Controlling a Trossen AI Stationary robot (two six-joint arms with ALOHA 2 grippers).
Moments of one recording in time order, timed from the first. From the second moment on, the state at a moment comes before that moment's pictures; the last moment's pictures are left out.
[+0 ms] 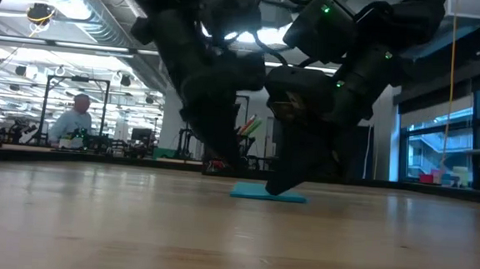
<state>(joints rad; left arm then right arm) -0.09 1.88 1.11 -0.21 -0.07 -0.26 0.17 1.89 0.93 0.01 0.03 0.83</state>
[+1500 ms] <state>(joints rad) -0.07 1.94 1.11 -0.25 -0.03 -0.38 0.30 1.67 0.93 -0.06 0.30 0.41</state>
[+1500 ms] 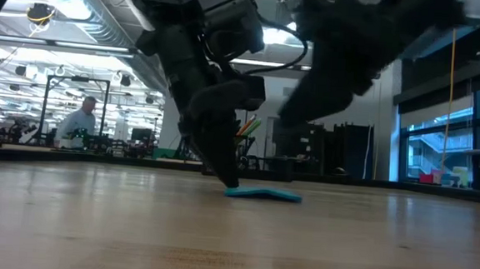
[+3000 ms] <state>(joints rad) -0.04 1.94 1.10 -0.21 0.03 -0.64 0.41 1.97 1.21 -0.42 0.52 -0.05</state>
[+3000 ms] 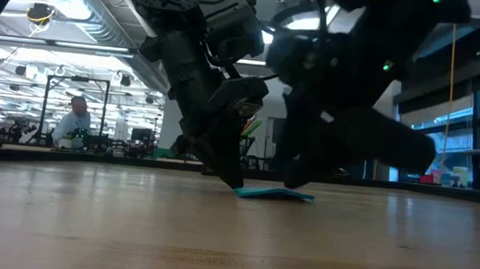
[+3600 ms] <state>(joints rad) -0.03 1.94 1.11 -0.21 0.03 -0.64 0.42 2.08 1.30 -0.51 0.61 0.02</state>
